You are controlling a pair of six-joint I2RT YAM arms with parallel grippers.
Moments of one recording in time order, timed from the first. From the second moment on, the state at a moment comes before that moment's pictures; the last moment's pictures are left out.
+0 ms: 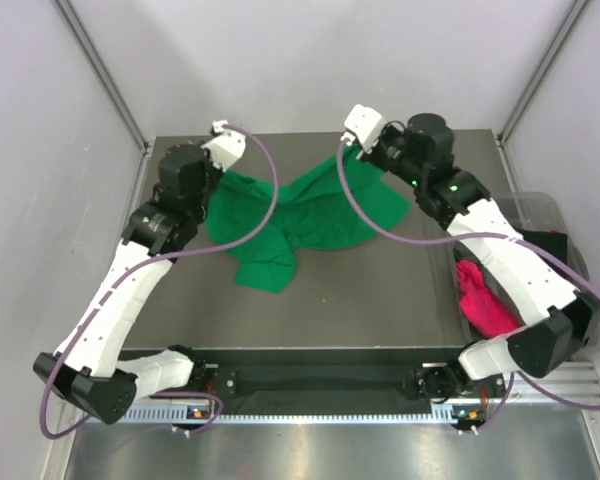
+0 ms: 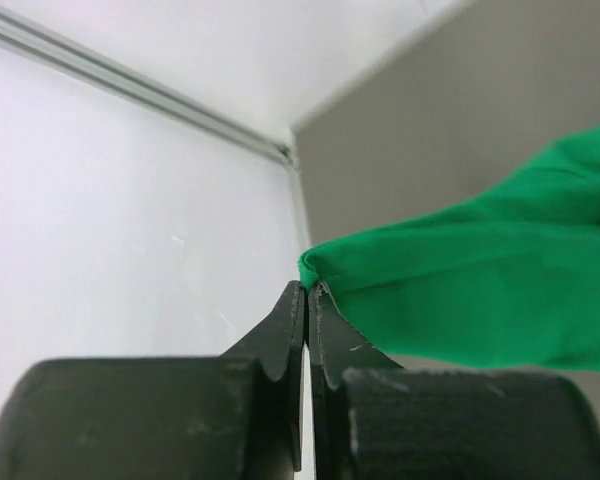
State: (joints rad) left arm -0.42 1.16 1.31 -0.52 -0.51 0.58; right arm 0.55 1.43 1.46 -0.26 -0.07 -0.72
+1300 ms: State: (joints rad) left arm -0.42 1.27 1.08 -0.36 -0.48 0.64; right arm 0.38 1.80 1.26 -0.47 -0.11 -0.72
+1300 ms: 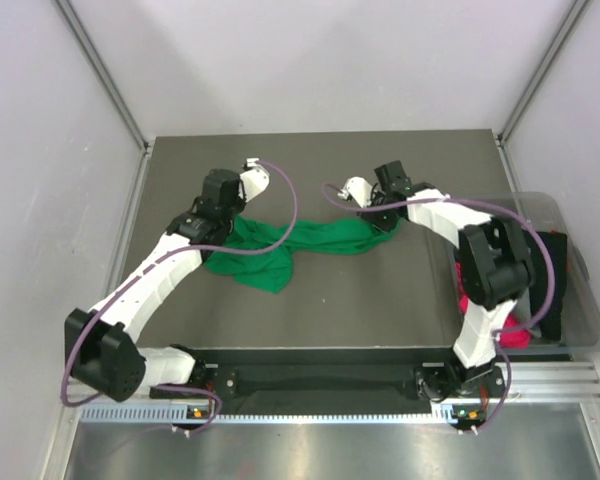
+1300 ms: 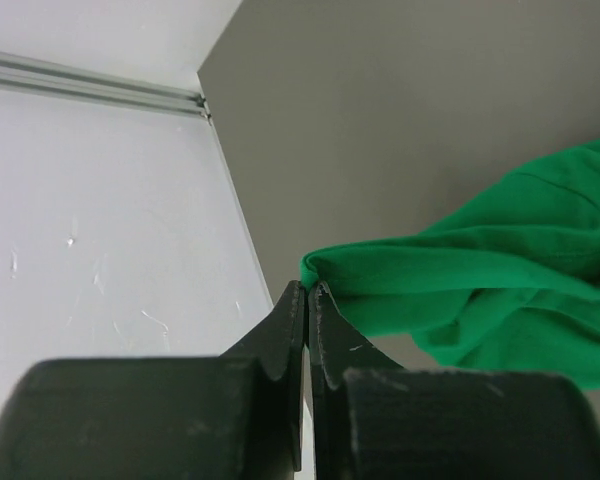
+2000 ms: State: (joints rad) left arm -0.41 1.27 1.08 -0.35 -0.51 0.51; right arm 0.29 1.59 1.17 -0.44 -0.24 -0.67
